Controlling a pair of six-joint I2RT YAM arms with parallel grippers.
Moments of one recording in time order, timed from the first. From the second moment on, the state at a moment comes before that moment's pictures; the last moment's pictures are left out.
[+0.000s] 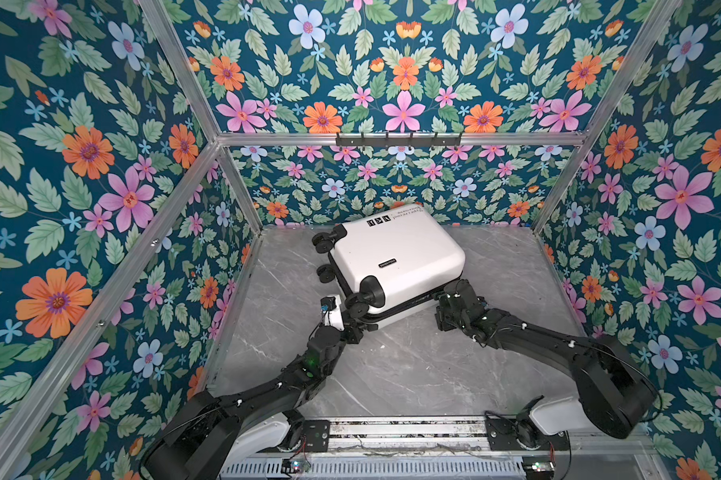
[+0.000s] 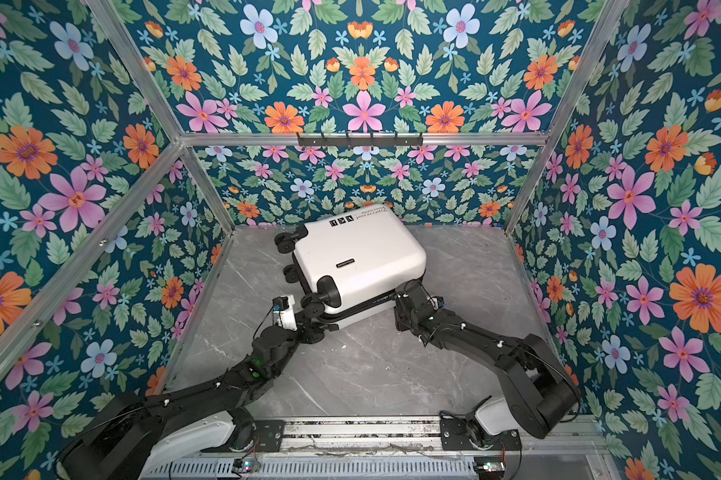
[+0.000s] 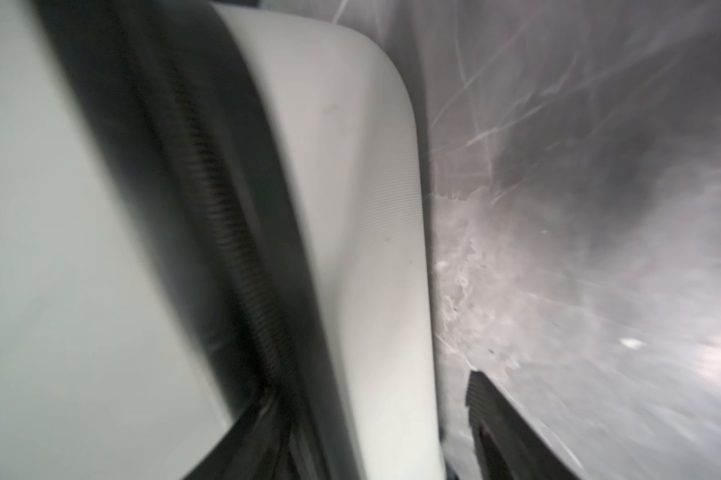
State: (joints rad) left arm -0.69 1.05 0.19 0.63 -0.32 -0.44; right arm 0.58 1.38 0.76 -0.11 0.09 1.78
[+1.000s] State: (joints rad) left arm -0.61 1.05 0.17 0.66 -0.16 -0.36; right arm 0.98 1.68 1.59 -0.70 -0.32 0.58
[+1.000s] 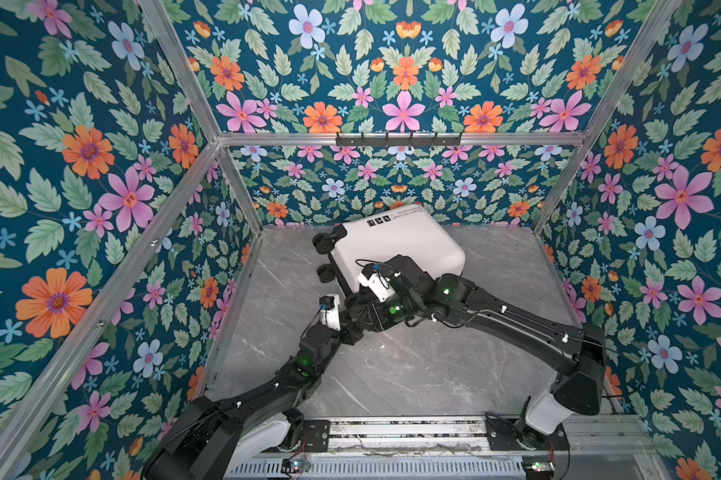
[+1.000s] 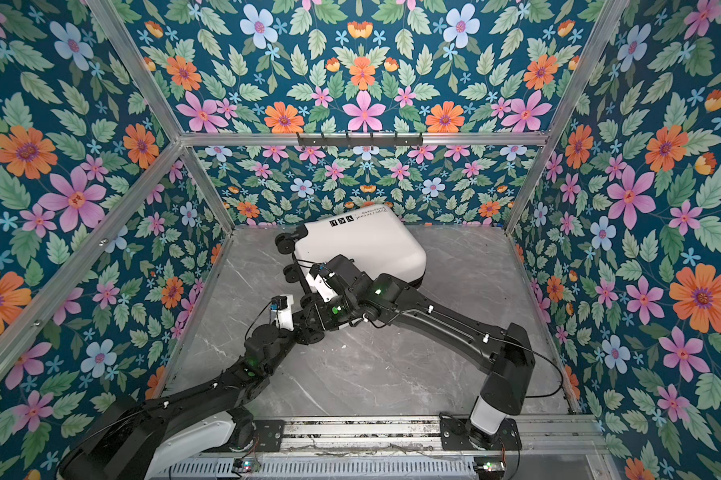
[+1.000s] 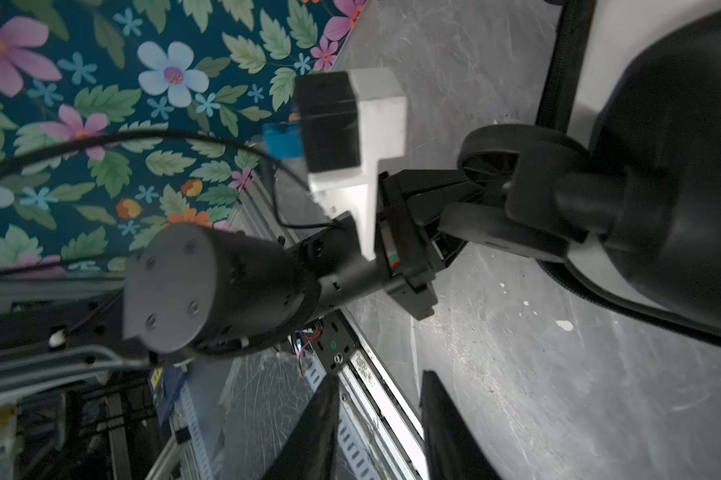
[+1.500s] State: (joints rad) left arm -0.61 1.03 0.15 0.67 -0.12 -0.36; right arm 0.94 1.83 1.61 -0.62 -0.24 0.76
